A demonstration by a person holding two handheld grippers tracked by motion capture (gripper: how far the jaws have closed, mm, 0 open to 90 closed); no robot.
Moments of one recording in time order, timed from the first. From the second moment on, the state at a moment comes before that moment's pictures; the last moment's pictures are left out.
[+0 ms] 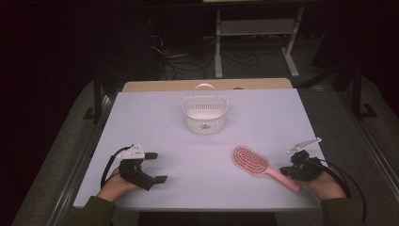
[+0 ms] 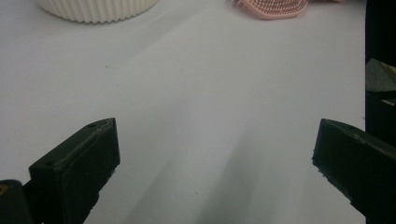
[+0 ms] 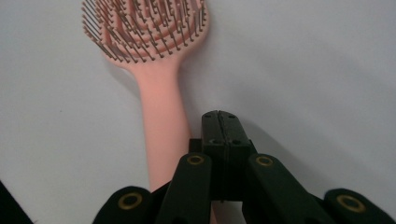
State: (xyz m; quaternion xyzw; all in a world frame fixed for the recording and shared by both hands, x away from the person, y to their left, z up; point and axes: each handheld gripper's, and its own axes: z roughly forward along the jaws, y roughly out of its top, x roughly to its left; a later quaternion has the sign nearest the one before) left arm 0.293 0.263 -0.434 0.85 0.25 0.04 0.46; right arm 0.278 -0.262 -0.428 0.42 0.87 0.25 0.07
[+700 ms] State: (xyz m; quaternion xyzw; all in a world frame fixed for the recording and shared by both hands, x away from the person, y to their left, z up) left arm 0.293 0.263 -0.434 0.85 0.24 0.04 0.46; right arm 0.272 -0.244 -0.407 0.40 0.84 0.36 0.08
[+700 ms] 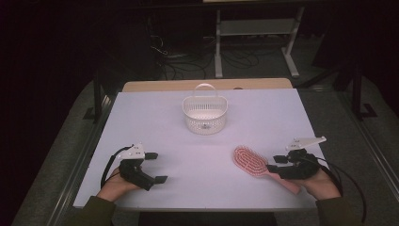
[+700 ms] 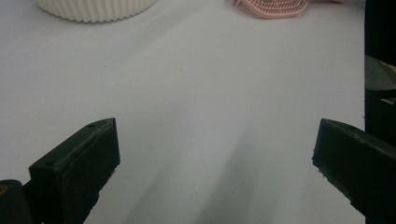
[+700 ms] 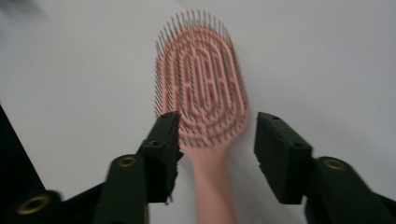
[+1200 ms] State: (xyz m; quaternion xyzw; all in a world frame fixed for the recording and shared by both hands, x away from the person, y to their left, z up) left arm 0.294 0.263 -0.433 0.85 0.24 0.04 0.46; right arm 0.277 -0.207 -0.411 0.38 0.82 0.42 0.11
